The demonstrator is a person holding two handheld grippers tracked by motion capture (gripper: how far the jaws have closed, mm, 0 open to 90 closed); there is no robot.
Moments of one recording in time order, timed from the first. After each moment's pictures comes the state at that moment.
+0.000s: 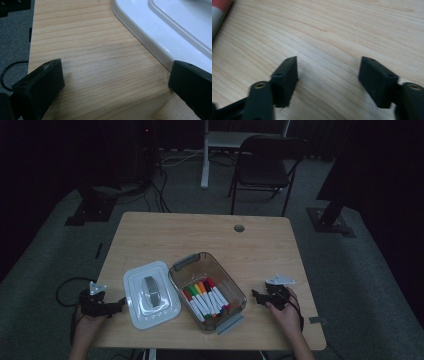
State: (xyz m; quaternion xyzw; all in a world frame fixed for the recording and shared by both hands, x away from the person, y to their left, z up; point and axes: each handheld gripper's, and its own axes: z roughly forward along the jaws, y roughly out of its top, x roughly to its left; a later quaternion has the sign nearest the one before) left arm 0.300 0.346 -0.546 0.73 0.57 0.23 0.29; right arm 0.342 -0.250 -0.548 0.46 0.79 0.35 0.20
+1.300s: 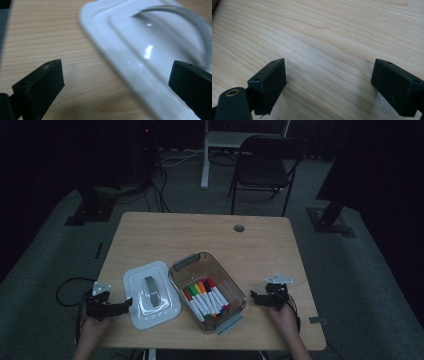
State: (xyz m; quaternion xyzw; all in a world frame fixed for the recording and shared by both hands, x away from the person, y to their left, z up) left arm 0.283 0.310 -0.517 0.72 0.57 0.20 0.33; right arm 0.345 -0.247 -0.550 0.48 0.78 0.34 0.20
